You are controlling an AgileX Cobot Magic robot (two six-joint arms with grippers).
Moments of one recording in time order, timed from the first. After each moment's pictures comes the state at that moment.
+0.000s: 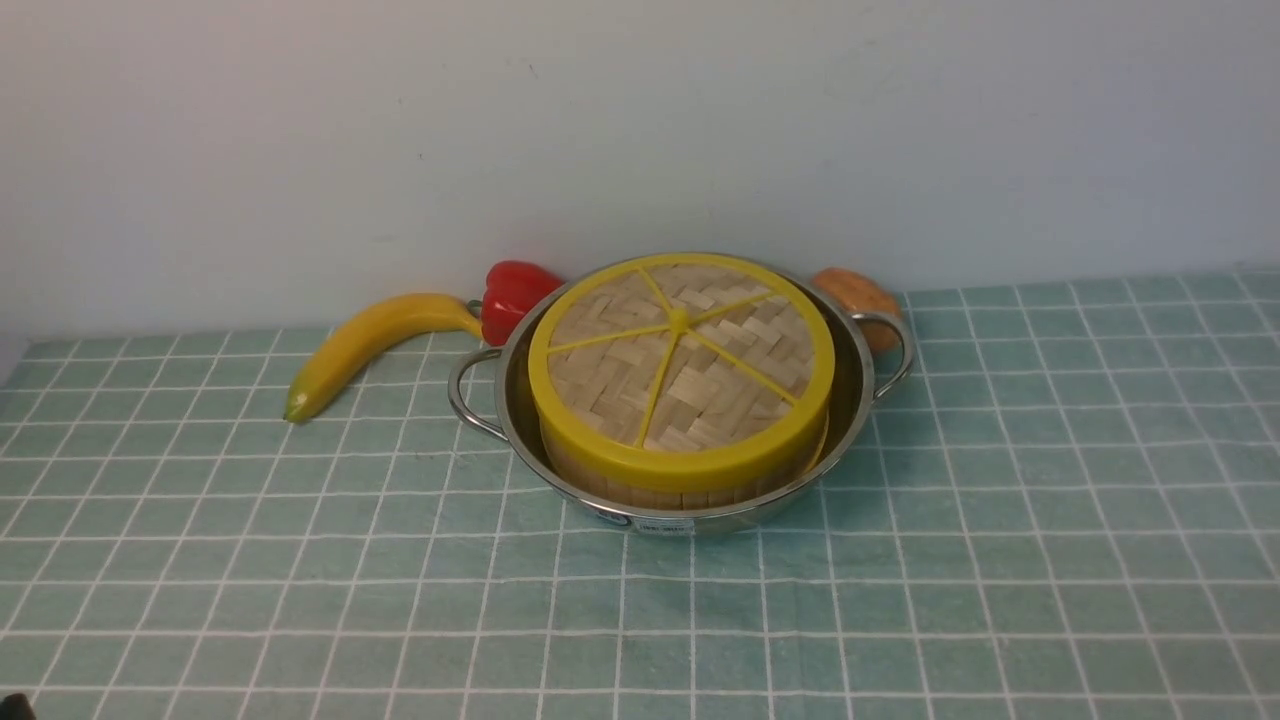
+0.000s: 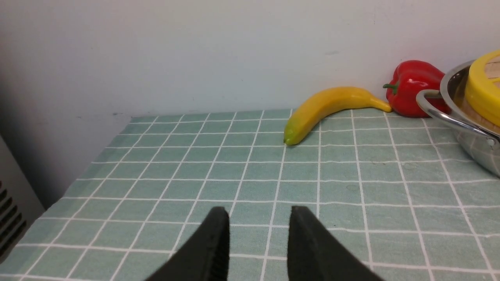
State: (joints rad) right arm -0.03 0.00 0.01 0.18 0.20 -0.11; left arm 0.09 0.00 0.01 0.24 0.26 -0.15
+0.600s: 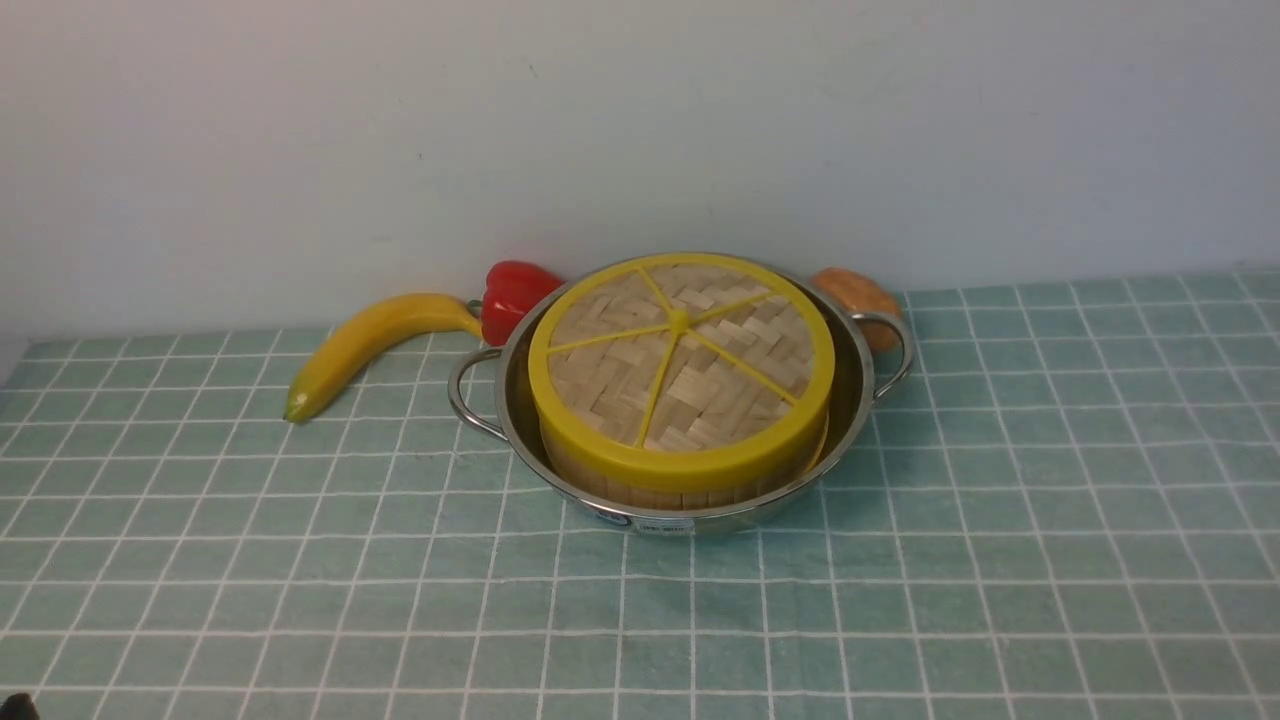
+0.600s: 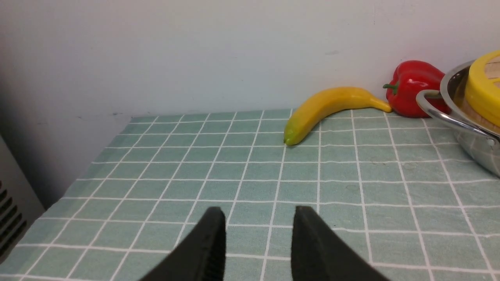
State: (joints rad) right arm -0.03 0.00 0.01 0.18 0.20 -0.11; left arm 0.09 0.00 0.01 0.24 0.26 -0.15
